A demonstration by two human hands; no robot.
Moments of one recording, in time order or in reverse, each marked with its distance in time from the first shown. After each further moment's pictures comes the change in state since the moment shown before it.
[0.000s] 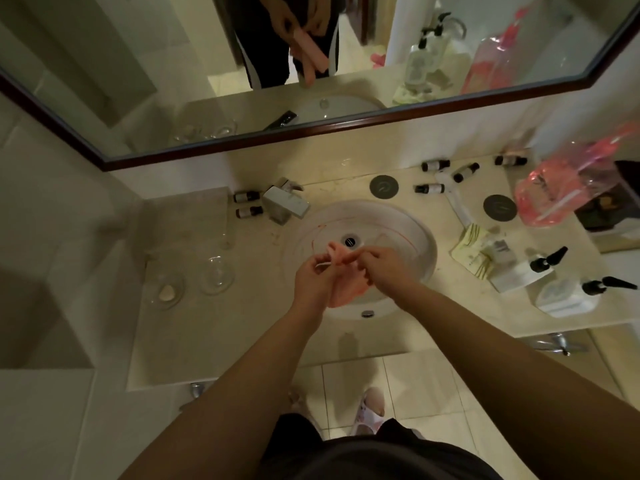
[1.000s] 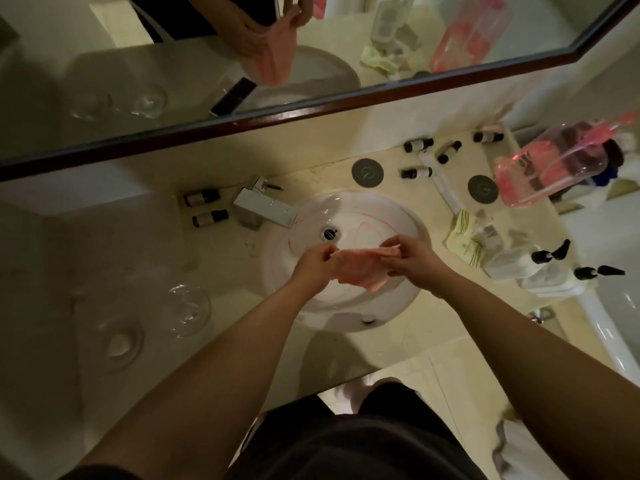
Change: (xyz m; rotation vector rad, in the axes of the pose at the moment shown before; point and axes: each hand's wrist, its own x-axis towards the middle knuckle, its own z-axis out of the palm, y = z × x) left_hand 0.172 -0.012 -0.024 0.538 -0.485 0.170; right_hand 0.101 0.039 -0.015 -0.147 0.088 0.232
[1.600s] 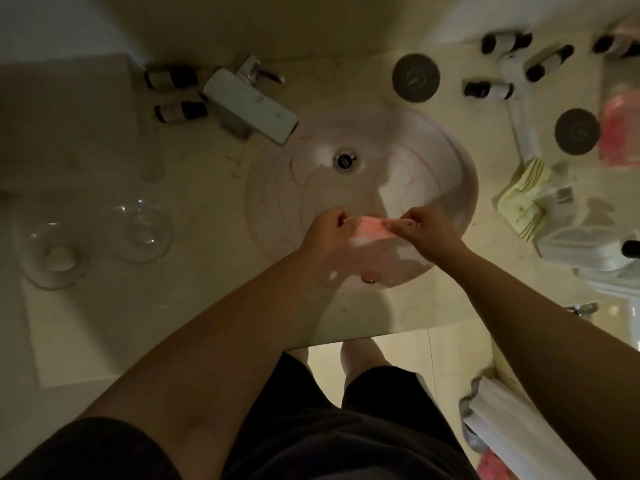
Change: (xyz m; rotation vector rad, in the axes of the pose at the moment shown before) left_hand 0.050 -0.092 0.081 -0.021 0.071 -0.266; right_hand 0.076 0.096 0.032 -0.346 -0.056 0.010
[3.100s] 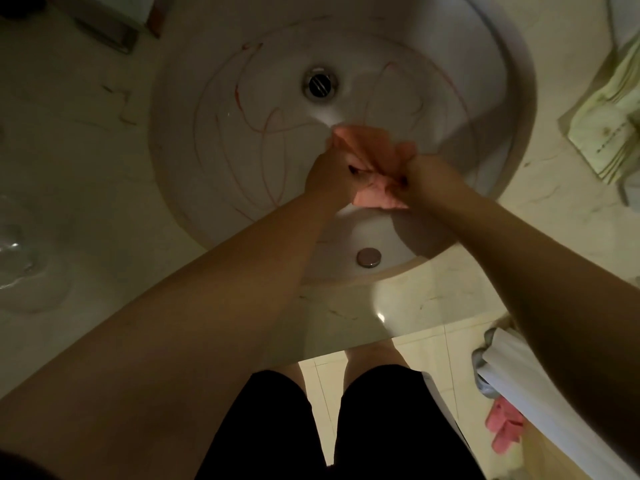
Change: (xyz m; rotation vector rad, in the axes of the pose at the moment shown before) left_hand 0.104 -0.042 0.067 0.217 -0.100 0.058; right_hand 0.091 0.076 0.060 -0.436 -0.119 -0.108
